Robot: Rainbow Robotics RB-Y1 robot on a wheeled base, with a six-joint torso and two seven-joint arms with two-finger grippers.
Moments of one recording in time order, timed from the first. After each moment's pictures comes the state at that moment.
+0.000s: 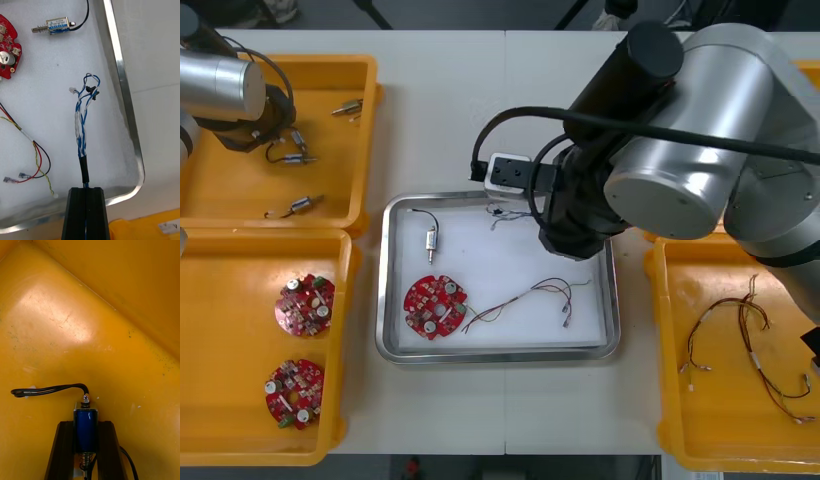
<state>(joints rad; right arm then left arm) -0.82 -0.54 0.58 -2.07 -0.68 1.74 1.88 -1.09 0.61 -0.26 -0.50 0.45 0.81 -0.80</state>
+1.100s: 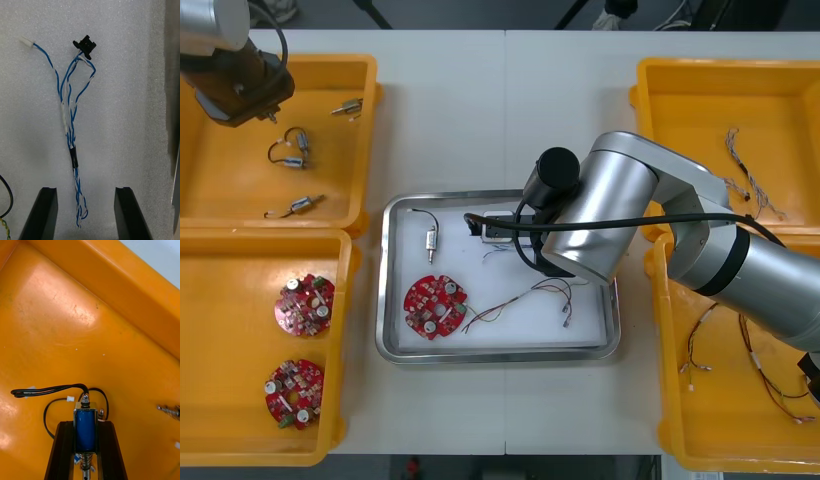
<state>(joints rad) -0.83 -0.53 0.85 -1.79 -0.46 1.48 2.00 -1.08 0.65 -0.16 -0.88 0.43 1.32 -0.80</state>
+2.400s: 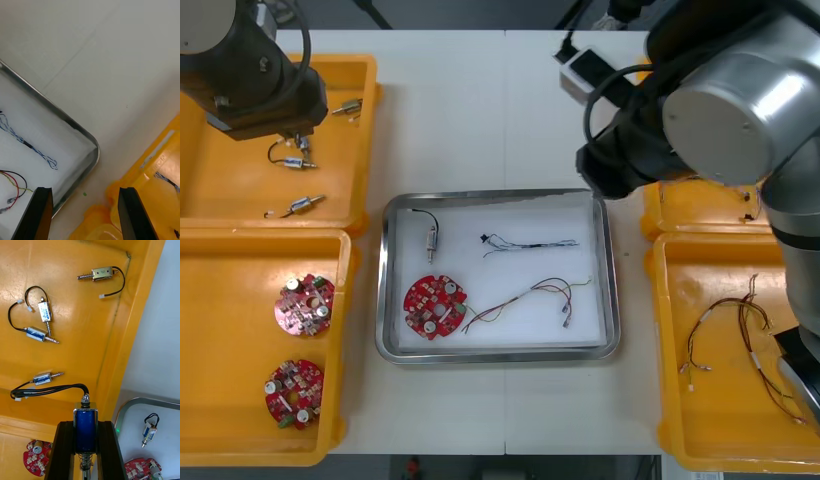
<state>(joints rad) -0.75 -0.43 0.25 -2.13 -0.47 1.92 1.55 -0.85 0.74 -0.16 -1.76 0.69 1.86 -0.81</state>
